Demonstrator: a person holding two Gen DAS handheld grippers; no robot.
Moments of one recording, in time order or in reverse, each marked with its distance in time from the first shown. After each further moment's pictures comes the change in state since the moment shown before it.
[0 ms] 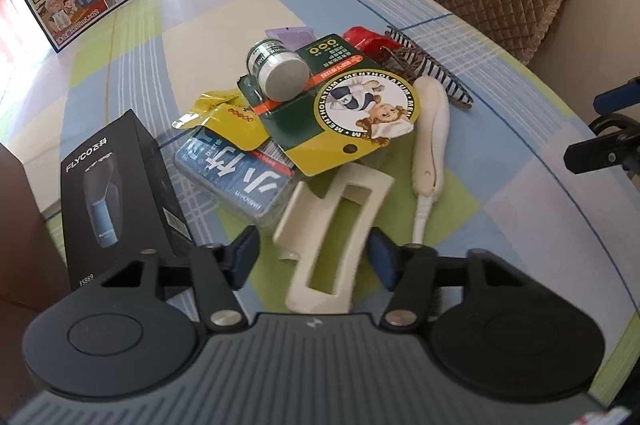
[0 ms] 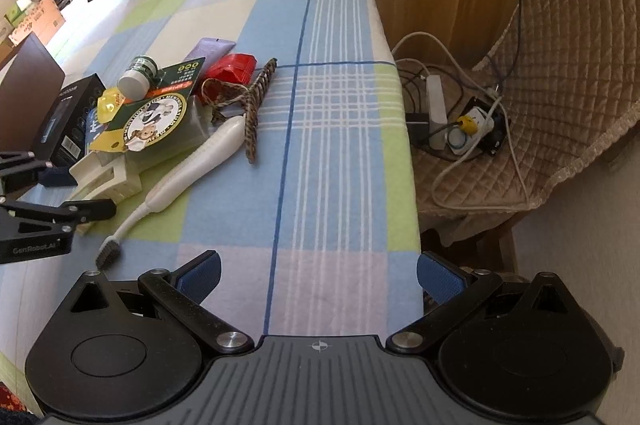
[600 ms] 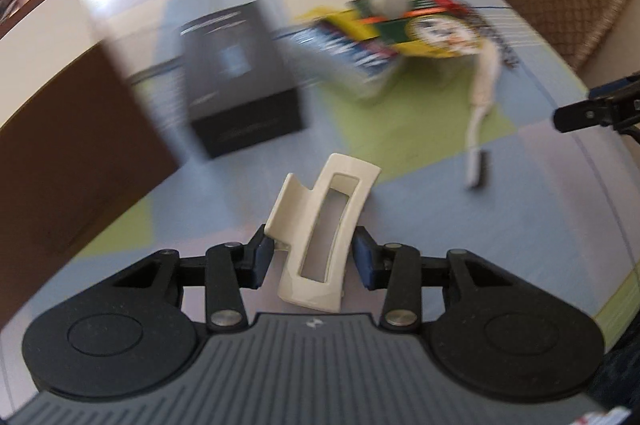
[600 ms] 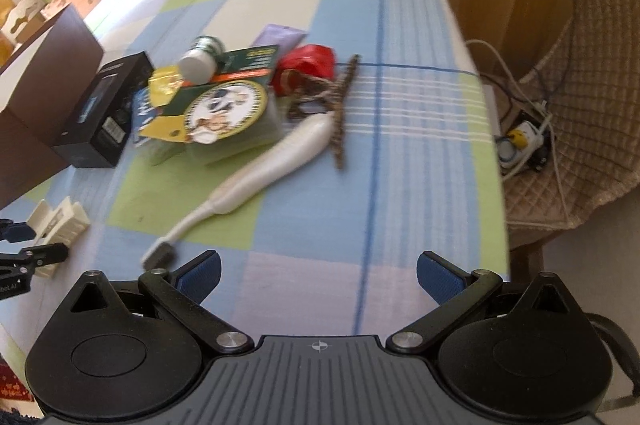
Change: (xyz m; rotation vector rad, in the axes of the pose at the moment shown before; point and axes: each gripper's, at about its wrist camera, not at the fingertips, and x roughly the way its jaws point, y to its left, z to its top) left arm -0.056 0.040 -0.085 -0.246 0.064 0.108; right arm 0.020 0.053 0.008 -0.091 0.012 0.093
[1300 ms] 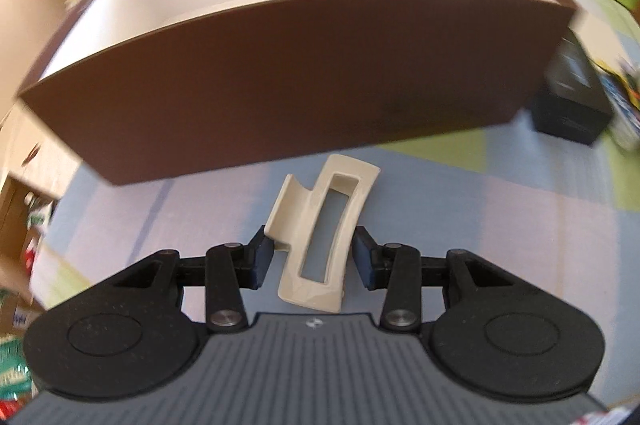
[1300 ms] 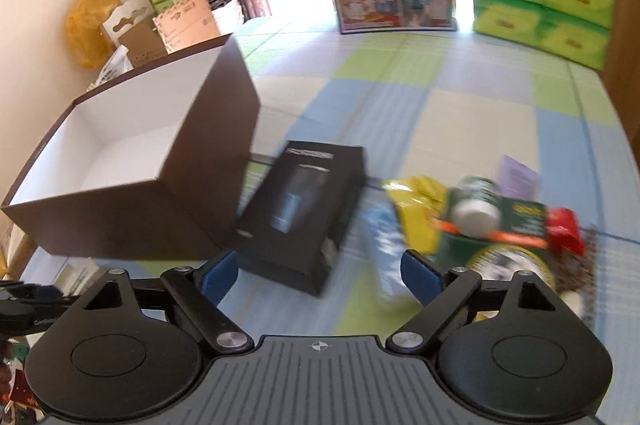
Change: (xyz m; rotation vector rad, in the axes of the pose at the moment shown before) left arm -0.039 0.155 -0.078 -0.497 0.040 0.348; right arm 0.033 0.173 0.068 -0.196 -0.166 0.187
